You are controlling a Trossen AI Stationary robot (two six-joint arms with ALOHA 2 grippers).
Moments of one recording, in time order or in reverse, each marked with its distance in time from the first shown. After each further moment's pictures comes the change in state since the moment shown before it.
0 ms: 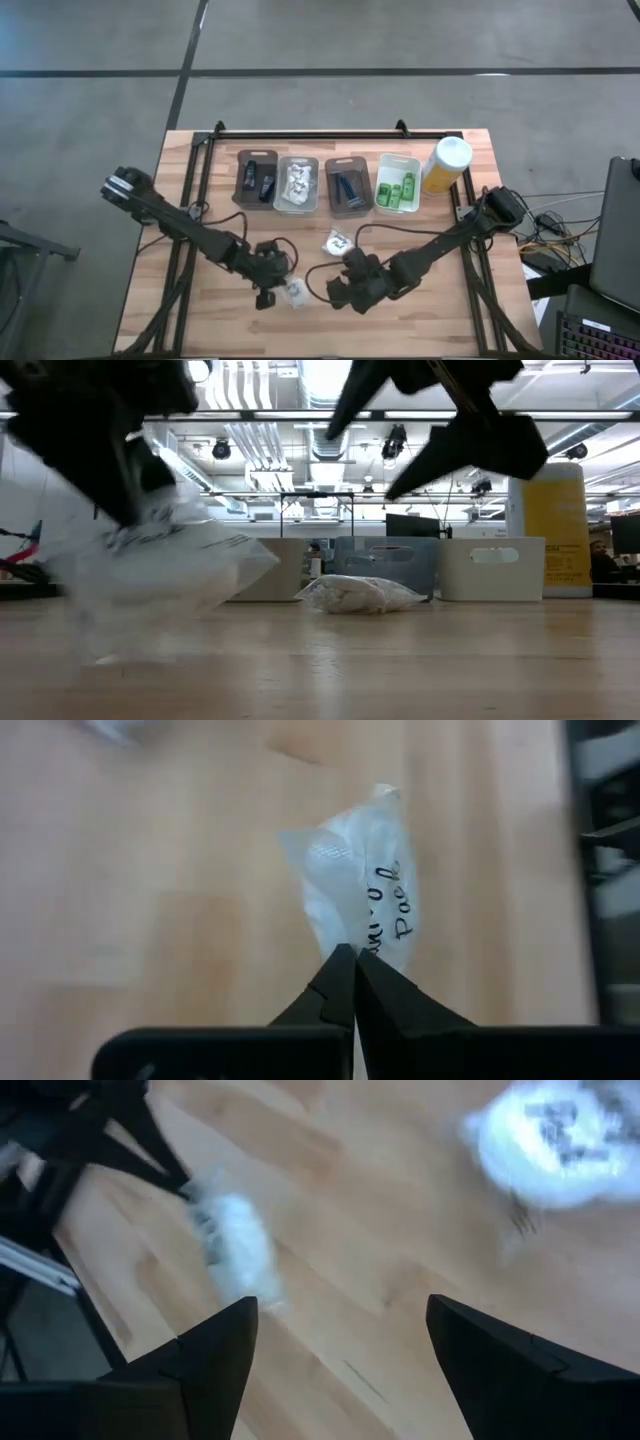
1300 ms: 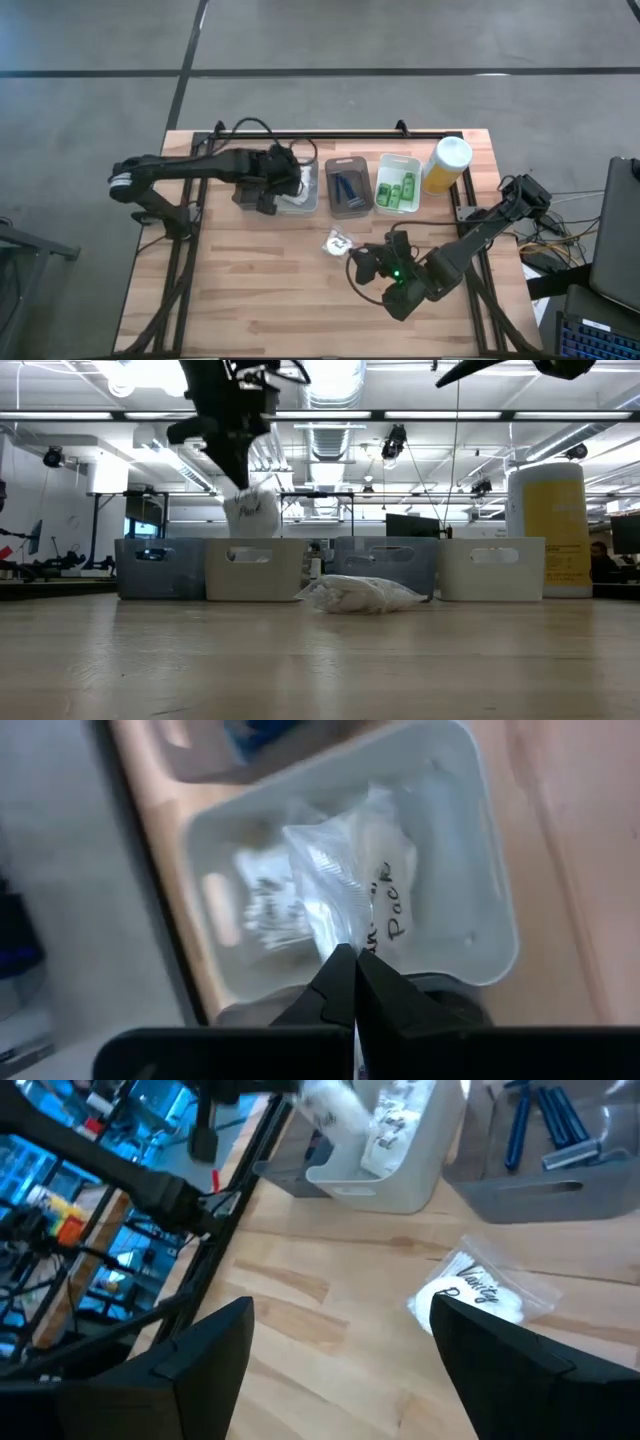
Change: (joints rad) left arm 0.667 0.024 0.493 -0.742 -0.201 1.186; right arm 0.122 -0.212 0.037 -0.356 0.494 0.379
